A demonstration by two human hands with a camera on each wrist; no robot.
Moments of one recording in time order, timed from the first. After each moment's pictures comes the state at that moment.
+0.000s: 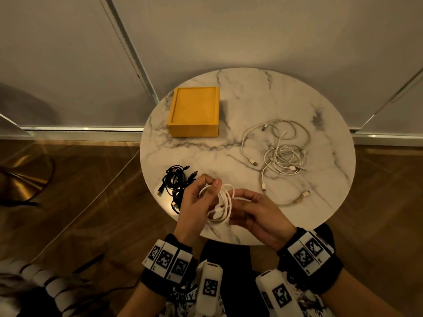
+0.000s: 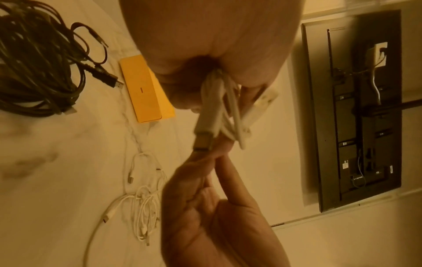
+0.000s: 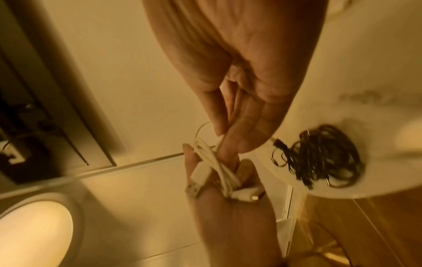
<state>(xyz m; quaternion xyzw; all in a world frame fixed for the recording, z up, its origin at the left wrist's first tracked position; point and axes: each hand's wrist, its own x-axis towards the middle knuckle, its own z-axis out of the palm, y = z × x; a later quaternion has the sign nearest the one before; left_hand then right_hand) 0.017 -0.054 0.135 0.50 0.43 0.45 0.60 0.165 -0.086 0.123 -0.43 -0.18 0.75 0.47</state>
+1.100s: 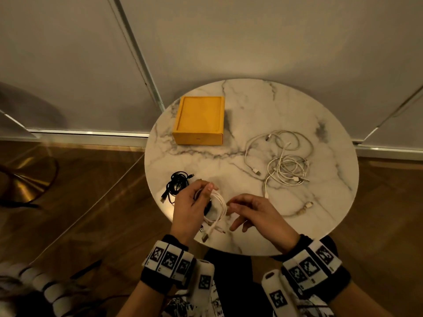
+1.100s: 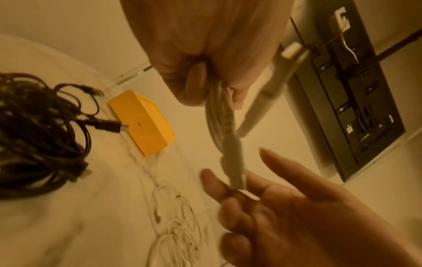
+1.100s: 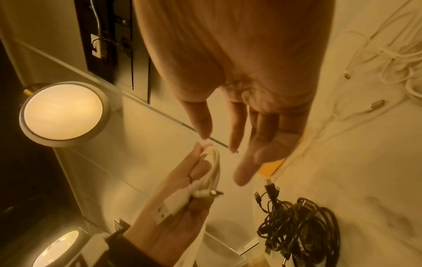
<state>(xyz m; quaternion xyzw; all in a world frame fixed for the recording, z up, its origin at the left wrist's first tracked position) -0.004 -0.033 0.116 0.60 0.52 0.42 0.44 0.171 -0.072 0.125 -0.54 -0.41 0.64 0.36</state>
